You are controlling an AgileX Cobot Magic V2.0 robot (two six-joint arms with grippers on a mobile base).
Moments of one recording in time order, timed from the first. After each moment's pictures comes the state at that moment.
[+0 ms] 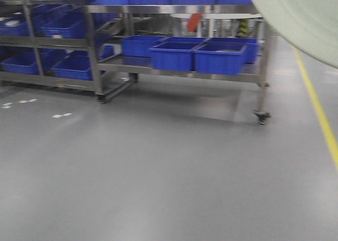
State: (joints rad) left arm -0.06 0.00 0.01 0.04 0.06 -0.10; right arm 0.19 0.20 -0.45 -0.17 0.22 0.14
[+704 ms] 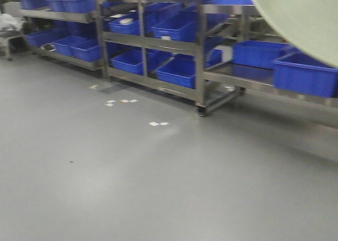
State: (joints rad) left arm -0.06 0.00 0.01 0.04 0.06 -0.10; right arm 0.19 0.20 -0.45 -0.17 0.22 0.14
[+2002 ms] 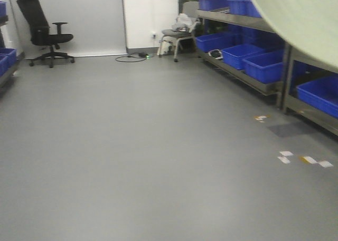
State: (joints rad) left arm -0.06 0.00 0.01 0.04 0.06 -0.10; right arm 0.19 0.20 -0.45 -0.17 0.22 0.14
